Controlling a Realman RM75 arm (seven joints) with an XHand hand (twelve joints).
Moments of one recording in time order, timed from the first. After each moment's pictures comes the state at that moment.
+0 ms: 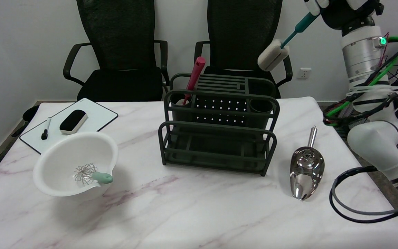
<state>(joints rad) 0.10 -0.91 -1.45 1.69 0.81 0.49 1.65</state>
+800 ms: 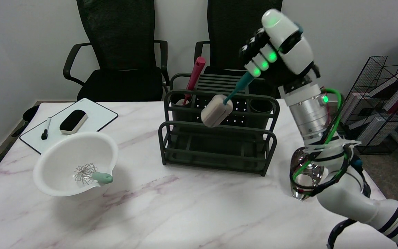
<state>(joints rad) -0.04 -0.92 -1.87 1.79 0.83 0.75 1.65</state>
